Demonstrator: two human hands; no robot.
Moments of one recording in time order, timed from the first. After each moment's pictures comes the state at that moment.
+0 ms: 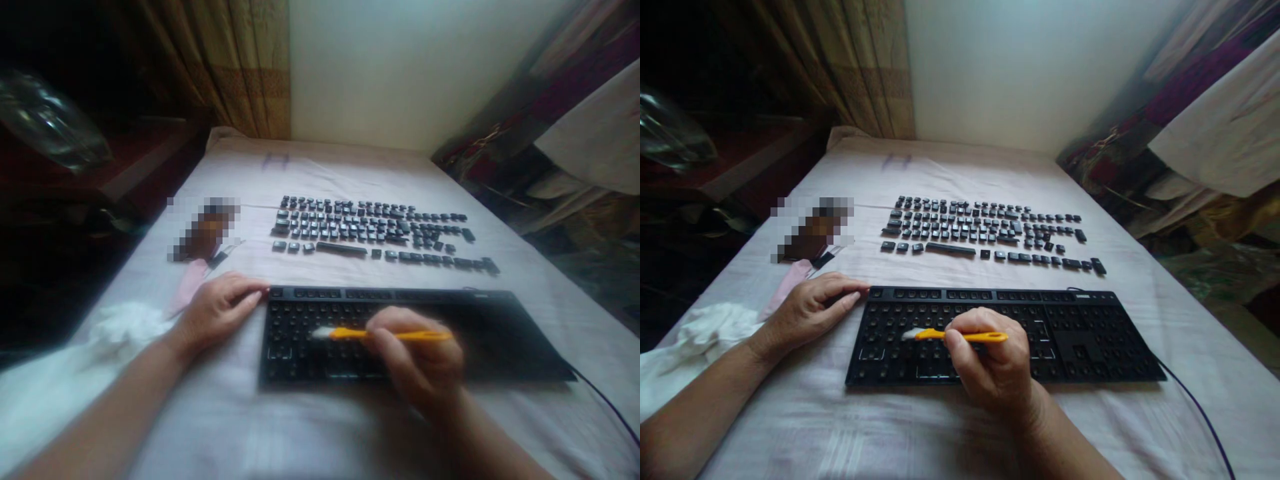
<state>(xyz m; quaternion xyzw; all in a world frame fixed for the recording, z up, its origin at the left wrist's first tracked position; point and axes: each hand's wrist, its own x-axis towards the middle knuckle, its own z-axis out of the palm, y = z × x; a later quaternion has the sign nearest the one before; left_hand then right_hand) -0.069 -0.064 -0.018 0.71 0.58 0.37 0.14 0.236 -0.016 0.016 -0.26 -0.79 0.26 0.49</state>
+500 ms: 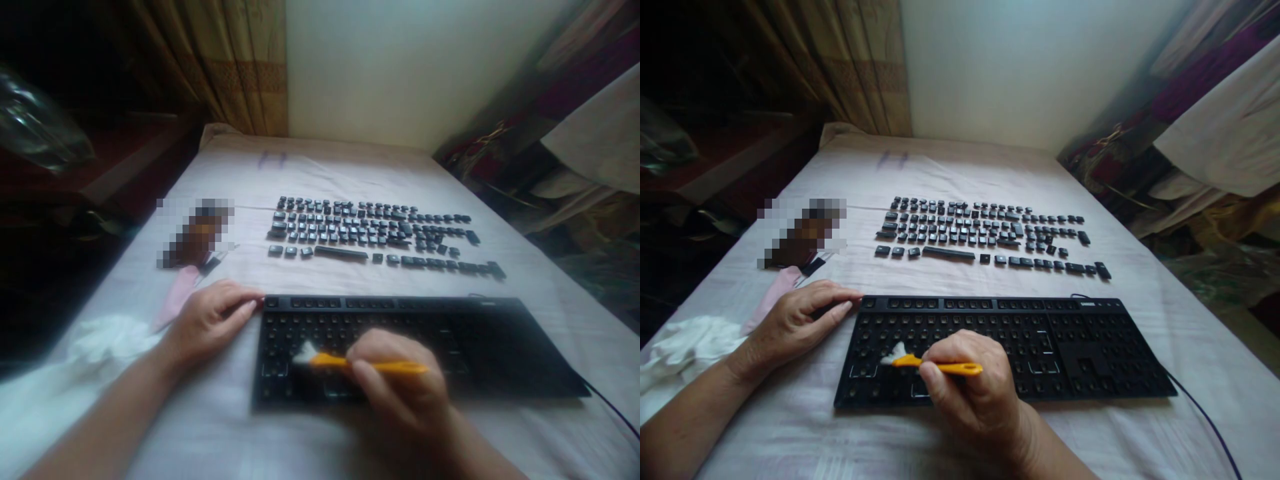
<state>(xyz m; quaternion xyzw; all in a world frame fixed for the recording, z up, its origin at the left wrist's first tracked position) -0.071 -0.065 -0.020 0.71 0.59 0.36 0.15 0.229 -0.019 0.013 -0.21 -0.83 0.29 0.43</state>
